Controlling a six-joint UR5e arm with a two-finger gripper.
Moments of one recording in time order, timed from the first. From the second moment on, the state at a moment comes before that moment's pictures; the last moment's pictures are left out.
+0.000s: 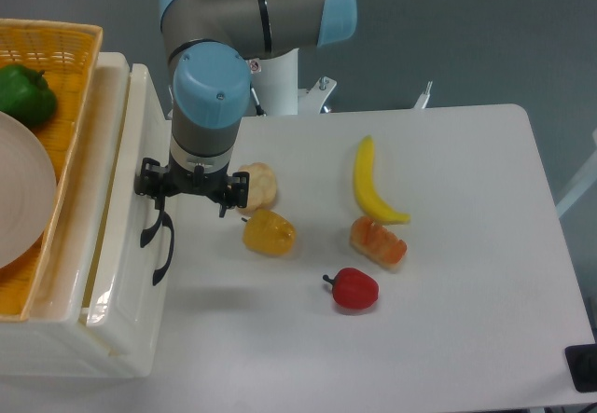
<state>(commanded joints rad) 2.24 -1.81 -1.55 -1.39 1.34 0.25</state>
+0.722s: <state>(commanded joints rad) 2.31 -1.81 -1.55 -1.39 1.34 0.31</state>
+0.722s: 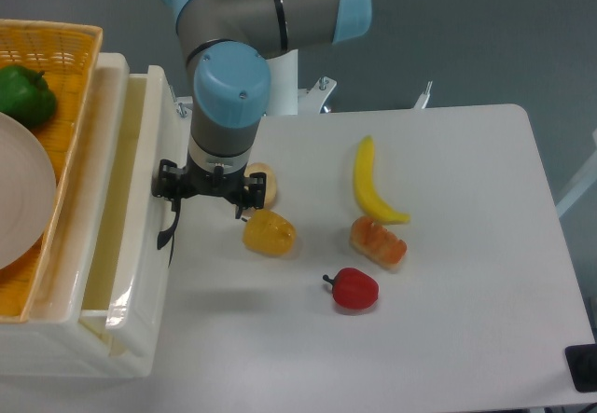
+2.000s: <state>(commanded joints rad) 2.46 -1.82 -1.54 -1.39 1.34 0.35</state>
